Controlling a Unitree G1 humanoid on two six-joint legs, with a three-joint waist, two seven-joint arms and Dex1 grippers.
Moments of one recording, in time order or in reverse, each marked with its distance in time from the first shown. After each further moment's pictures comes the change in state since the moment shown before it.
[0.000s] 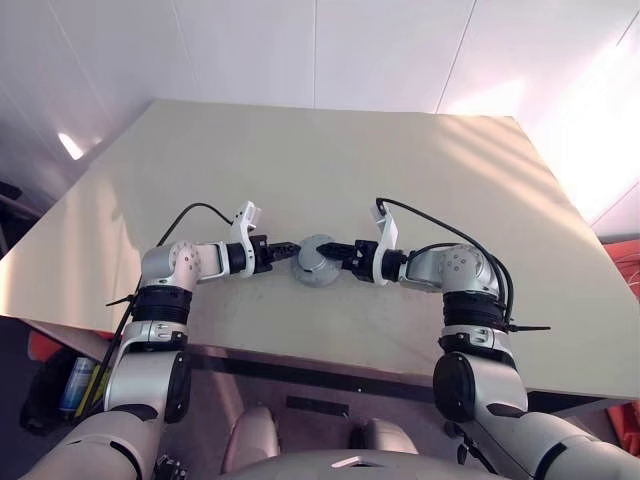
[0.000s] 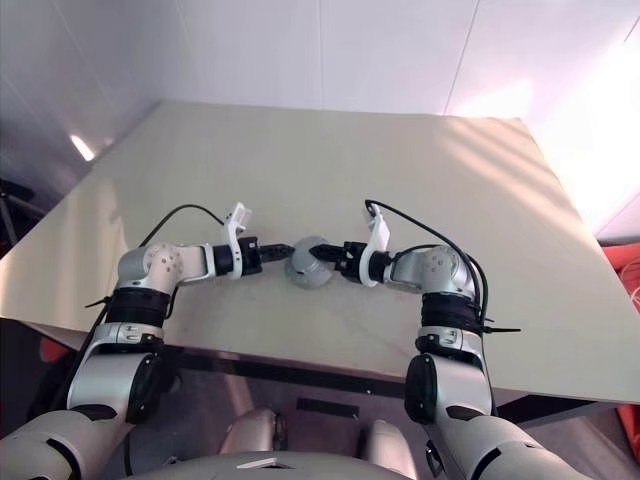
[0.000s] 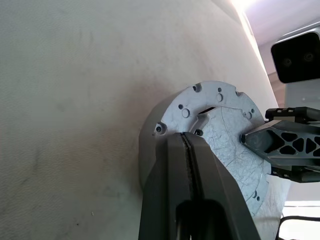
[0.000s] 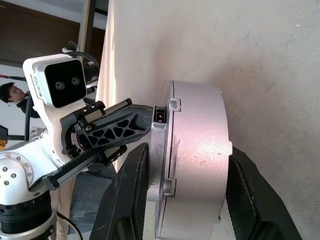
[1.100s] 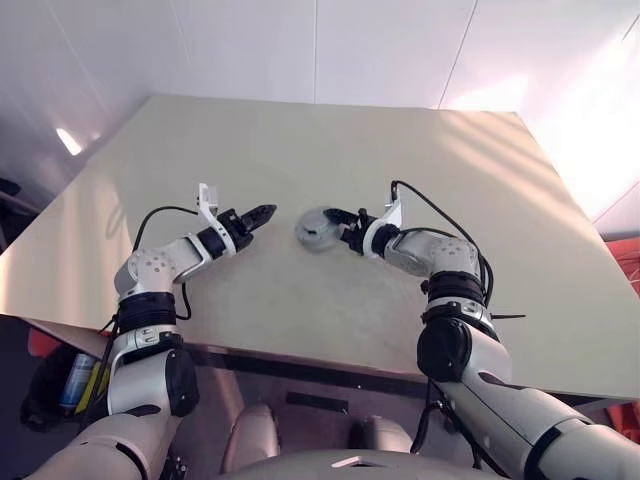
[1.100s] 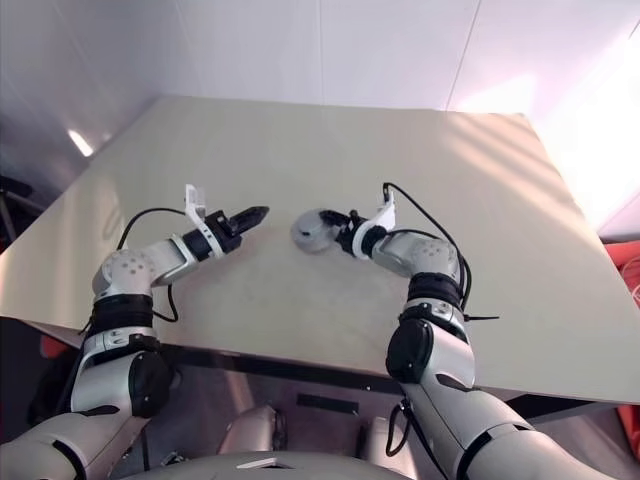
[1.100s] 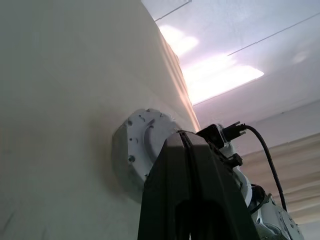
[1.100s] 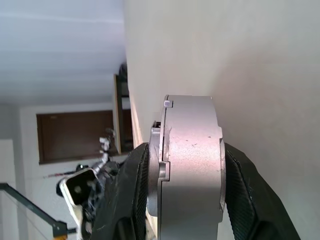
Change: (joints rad) left arm 0.015 -0.050 0.348 -0.002 -0.223 -0.056 0.116; right arm -0.212 0.084 -0.382 0.328 0.155 -0.277 -0.340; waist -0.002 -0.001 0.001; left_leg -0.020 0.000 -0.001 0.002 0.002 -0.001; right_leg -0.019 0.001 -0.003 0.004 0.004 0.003
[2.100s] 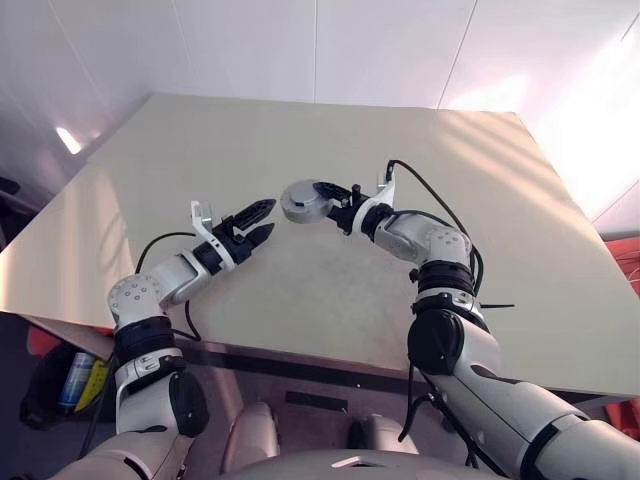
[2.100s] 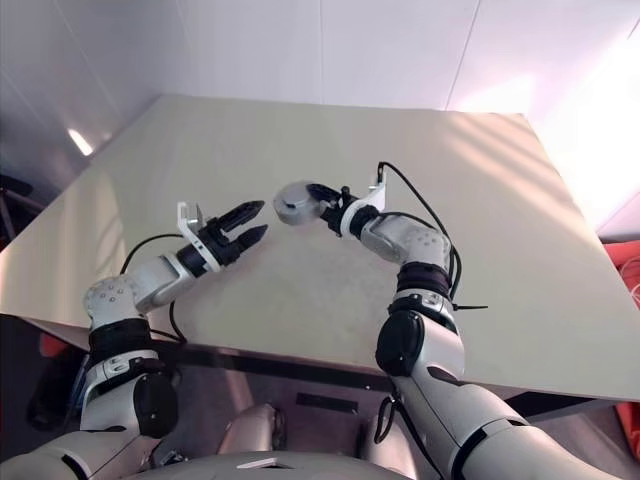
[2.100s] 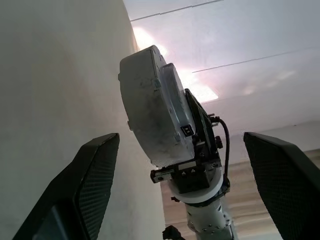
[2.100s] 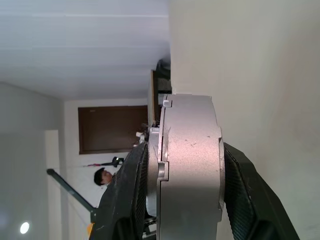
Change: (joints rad) left arm 0.088 -0.091 0.158 -0.093 -0.407 0.183 0.284; right arm -0.037 0.038 0.013 -0.036 0.209 0.045 -0.078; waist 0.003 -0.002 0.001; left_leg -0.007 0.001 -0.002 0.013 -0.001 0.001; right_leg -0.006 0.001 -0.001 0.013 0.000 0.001
